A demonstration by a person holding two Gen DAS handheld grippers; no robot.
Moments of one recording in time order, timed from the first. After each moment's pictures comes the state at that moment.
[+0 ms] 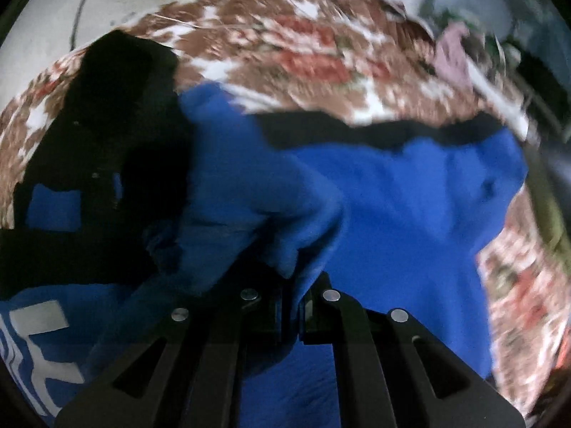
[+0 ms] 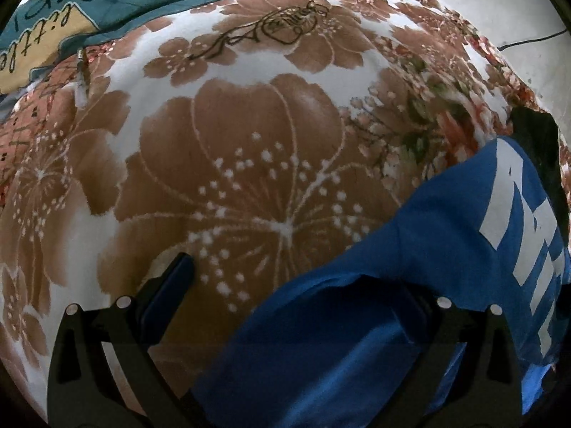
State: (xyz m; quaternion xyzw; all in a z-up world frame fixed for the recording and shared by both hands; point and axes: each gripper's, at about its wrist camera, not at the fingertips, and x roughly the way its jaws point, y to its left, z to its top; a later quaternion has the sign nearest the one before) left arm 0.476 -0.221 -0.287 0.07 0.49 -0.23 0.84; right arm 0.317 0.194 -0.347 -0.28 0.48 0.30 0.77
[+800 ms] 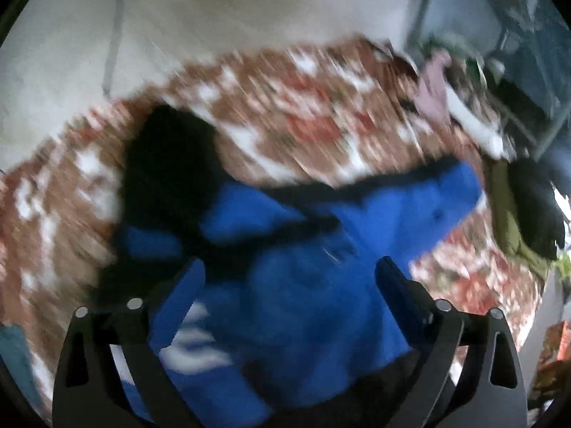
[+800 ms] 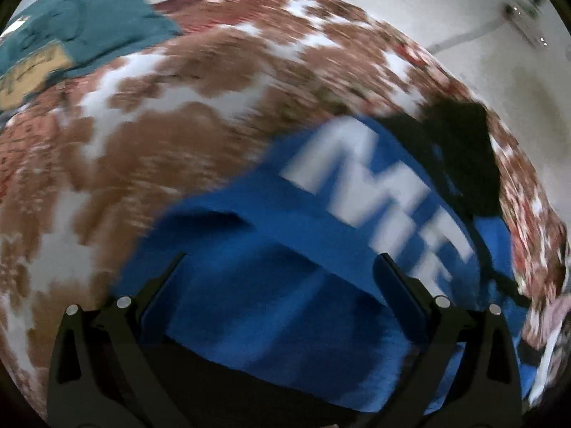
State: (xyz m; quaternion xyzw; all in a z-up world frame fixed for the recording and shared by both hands) left arm 0.450 -0.133 -0.083 0.08 0.44 -0.22 0.87; right arm 0.339 0.072 -0.283 -0.26 0.45 0.22 0.82
